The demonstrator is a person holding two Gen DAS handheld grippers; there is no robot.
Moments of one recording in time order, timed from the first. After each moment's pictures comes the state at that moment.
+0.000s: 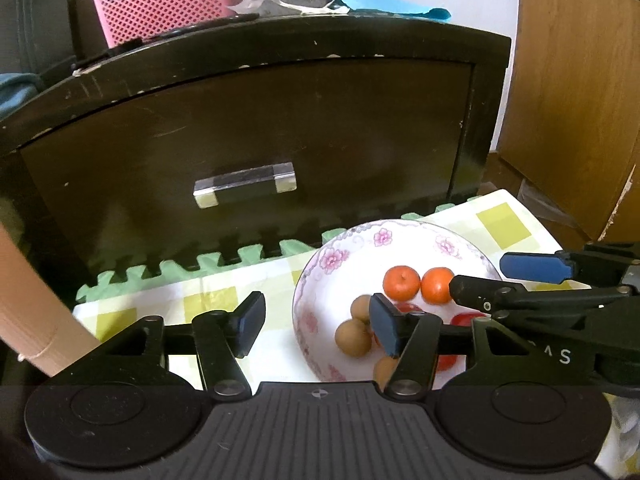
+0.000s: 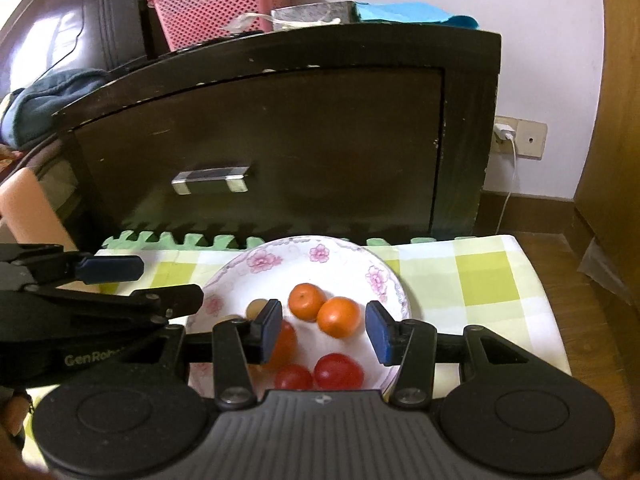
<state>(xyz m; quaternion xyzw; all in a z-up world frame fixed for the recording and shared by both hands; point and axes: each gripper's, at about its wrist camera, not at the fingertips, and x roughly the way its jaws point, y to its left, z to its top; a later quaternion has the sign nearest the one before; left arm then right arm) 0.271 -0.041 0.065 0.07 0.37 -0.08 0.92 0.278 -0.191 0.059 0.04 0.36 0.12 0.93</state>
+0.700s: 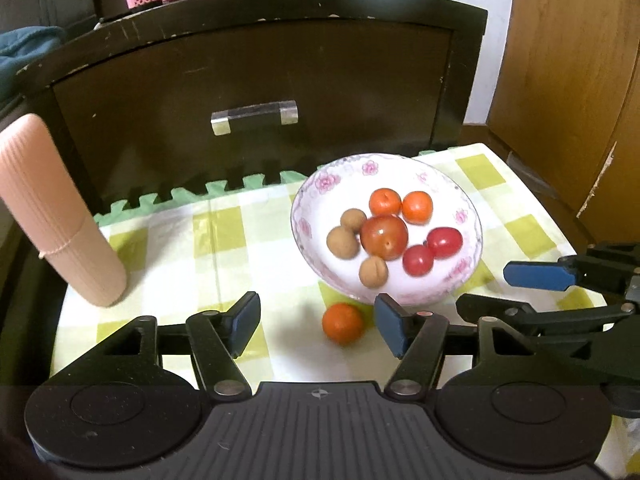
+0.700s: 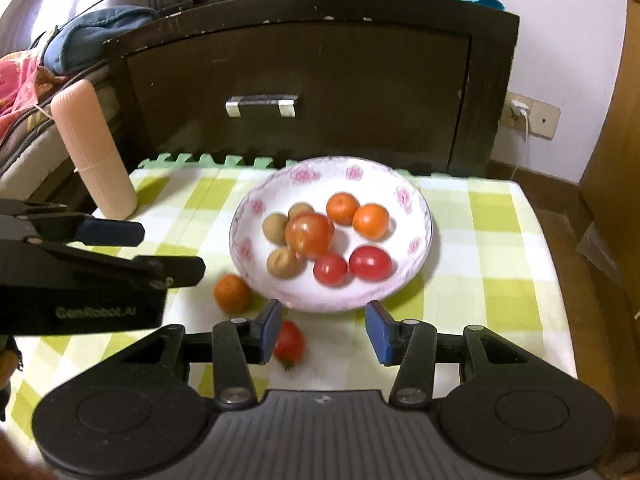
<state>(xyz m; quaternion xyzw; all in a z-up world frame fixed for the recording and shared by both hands) 0.210 -0.026 0.059 0.05 0.41 -0.08 0.91 0.209 -0.177 0.052 -0.01 0.41 0.14 0.90</state>
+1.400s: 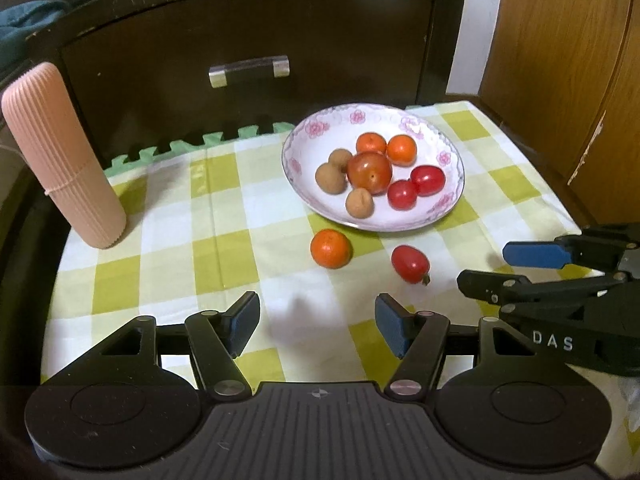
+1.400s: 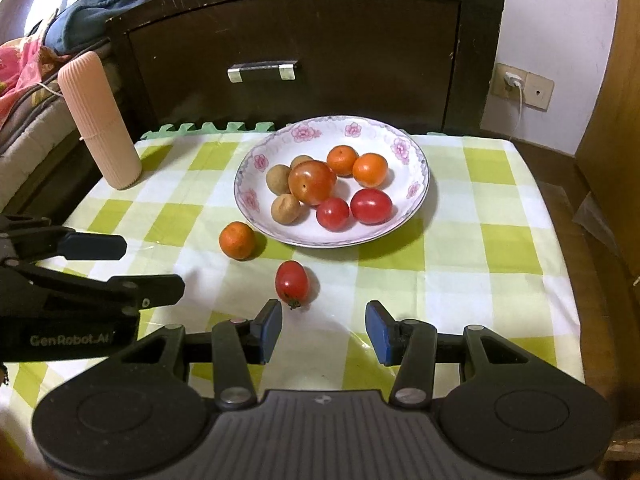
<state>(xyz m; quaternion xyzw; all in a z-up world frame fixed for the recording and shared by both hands) 0.176 -0.024 0.043 0.06 0.44 -0.09 0.89 0.184 -0.181 0.039 -0.01 0.43 0.14 0.89</state>
